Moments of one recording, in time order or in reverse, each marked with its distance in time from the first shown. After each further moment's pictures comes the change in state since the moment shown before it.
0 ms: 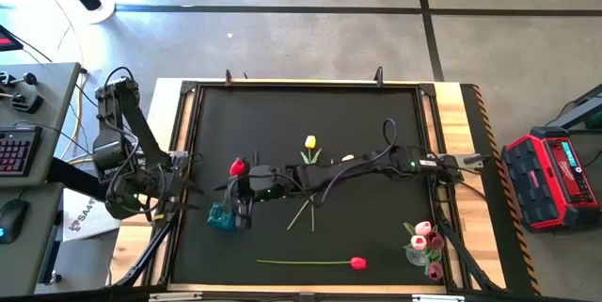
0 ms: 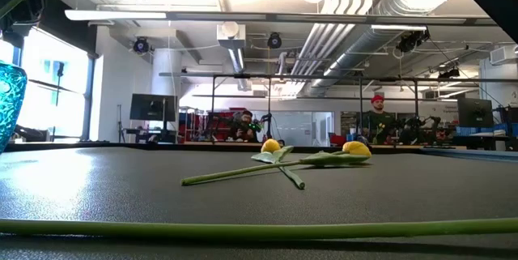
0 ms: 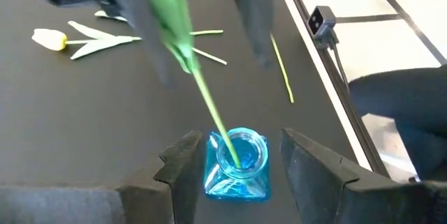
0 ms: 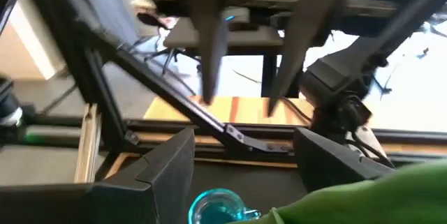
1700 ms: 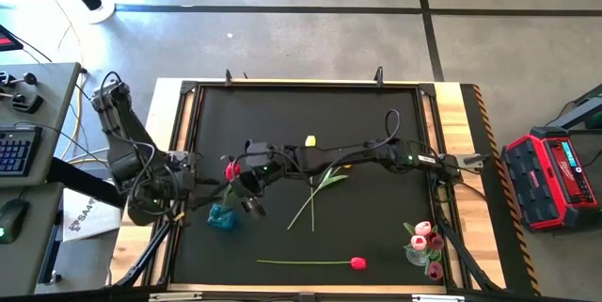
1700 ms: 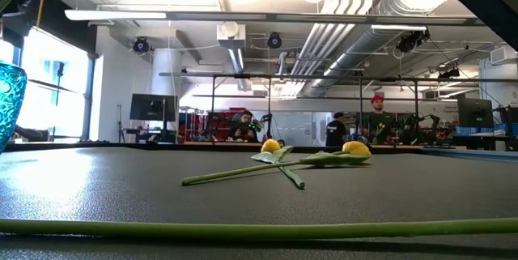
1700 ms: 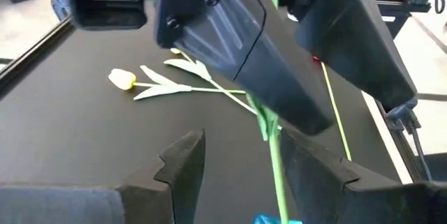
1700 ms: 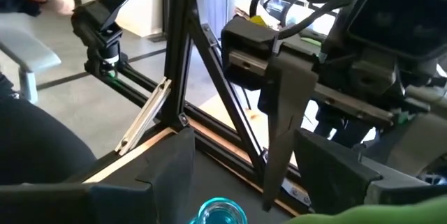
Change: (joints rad) left arm 0.136 0.056 -0.121 0.256 -0.249 0.039; right arm -0.083 0.001 0.083 -0.076 -0.457 -0.383
